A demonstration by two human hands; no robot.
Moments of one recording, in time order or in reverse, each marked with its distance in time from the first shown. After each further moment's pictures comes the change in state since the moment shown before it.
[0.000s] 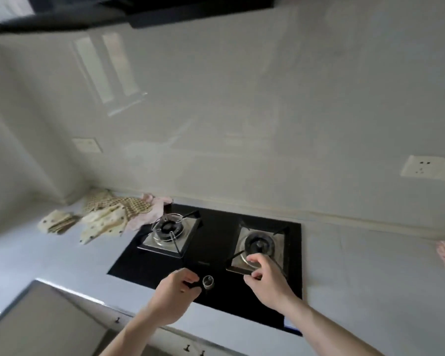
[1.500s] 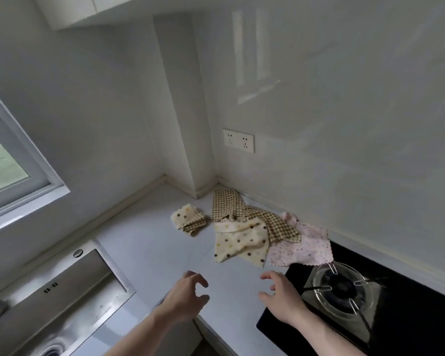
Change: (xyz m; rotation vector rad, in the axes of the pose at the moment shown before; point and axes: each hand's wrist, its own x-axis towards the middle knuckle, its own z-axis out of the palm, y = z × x) left_hand 0.116 -0.437 -0.362 0.116 0.139 -0.300; right_hand 0.256 -0.269 0.483 -0.268 -0.476 -0.093
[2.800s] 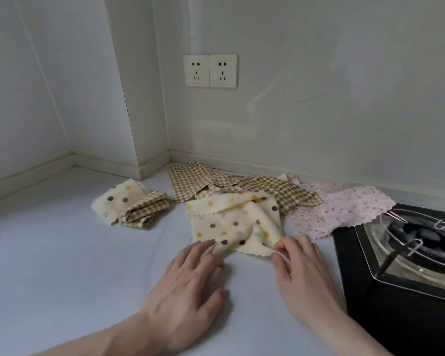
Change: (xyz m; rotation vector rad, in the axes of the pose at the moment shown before) left_hand 0.253 -0.140 0.100 0.181 0.231 0.881; right_hand 0.189 0.080 0.168 -0.427 0.913 -0.134
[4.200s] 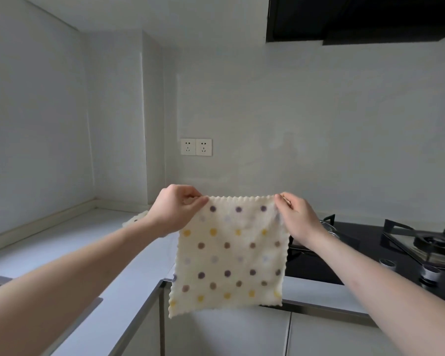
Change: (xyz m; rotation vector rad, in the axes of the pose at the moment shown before) left_hand -0.111 0.108 -0.186 -0.277 0.470 0.017; right_hand -0.107 -0.121 -0.230 0.398 0.230 0.028
